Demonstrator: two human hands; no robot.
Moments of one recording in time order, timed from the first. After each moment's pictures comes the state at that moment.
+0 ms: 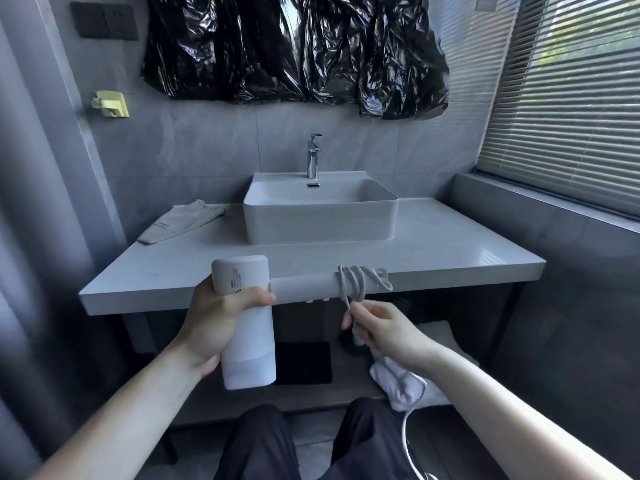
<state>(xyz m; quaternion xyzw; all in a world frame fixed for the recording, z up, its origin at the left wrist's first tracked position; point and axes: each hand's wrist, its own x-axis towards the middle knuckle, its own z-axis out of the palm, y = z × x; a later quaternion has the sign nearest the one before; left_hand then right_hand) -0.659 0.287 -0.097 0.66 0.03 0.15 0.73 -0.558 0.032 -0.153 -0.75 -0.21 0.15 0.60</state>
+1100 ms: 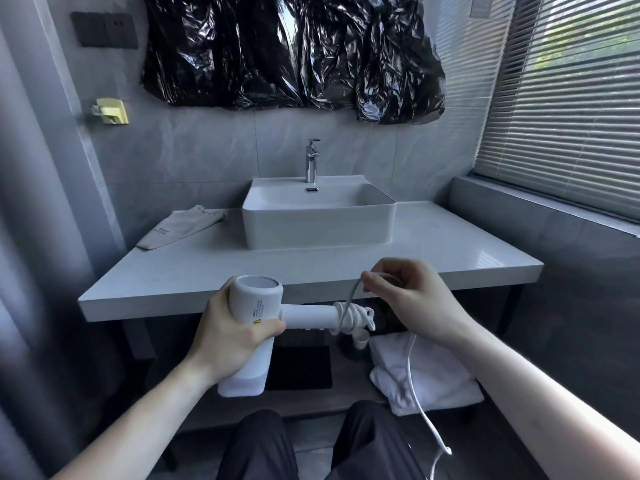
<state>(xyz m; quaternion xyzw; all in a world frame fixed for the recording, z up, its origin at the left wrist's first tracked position) -0.646 0.287 -0.127 0.79 0.05 0.24 0.56 -0.578 0.007 -0.072 -0.83 -0.25 -0.07 0.49</state>
